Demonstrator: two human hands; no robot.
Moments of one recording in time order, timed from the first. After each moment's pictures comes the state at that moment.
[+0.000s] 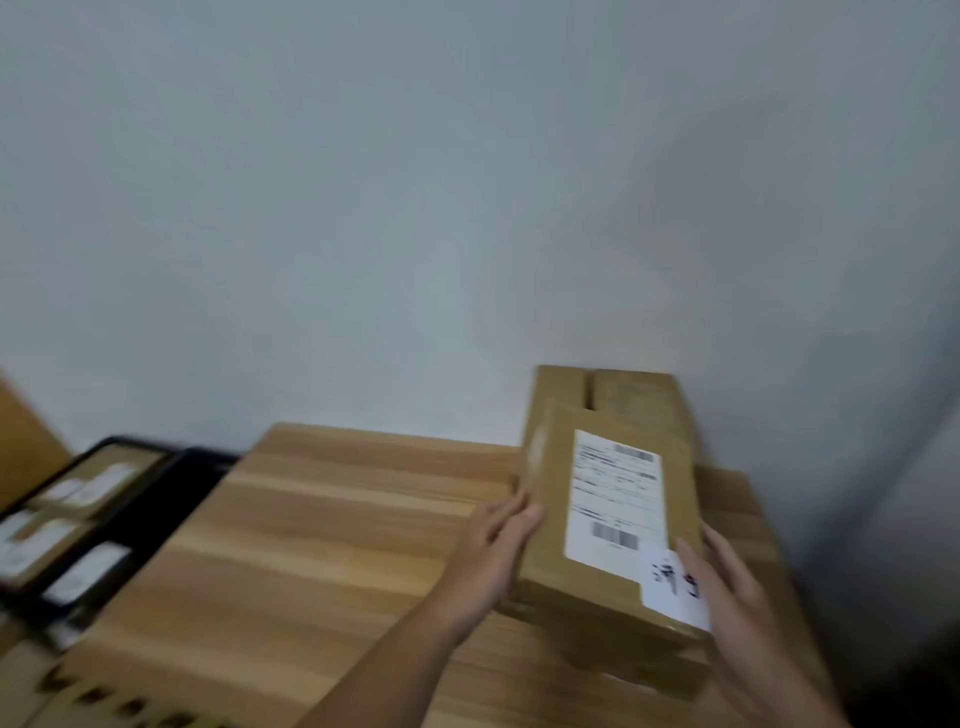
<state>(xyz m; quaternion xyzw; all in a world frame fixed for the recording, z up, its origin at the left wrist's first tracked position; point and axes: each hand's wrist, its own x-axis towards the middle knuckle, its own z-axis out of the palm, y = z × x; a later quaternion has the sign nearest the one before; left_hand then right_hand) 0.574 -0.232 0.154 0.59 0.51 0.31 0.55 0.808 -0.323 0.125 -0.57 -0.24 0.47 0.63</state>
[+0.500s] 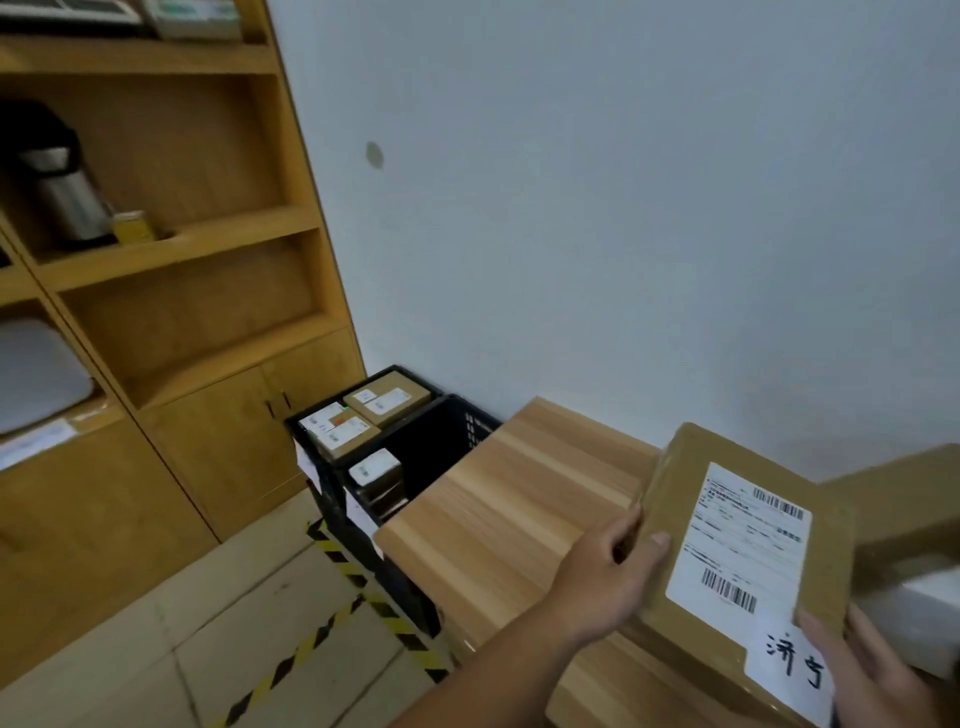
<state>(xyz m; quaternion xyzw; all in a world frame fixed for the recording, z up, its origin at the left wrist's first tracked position) 0.312 -0.218 0.141 0.53 0.55 0.38 0.51 0.526 -0.257 0.144 -0.62 -0.33 0.49 0.51</state>
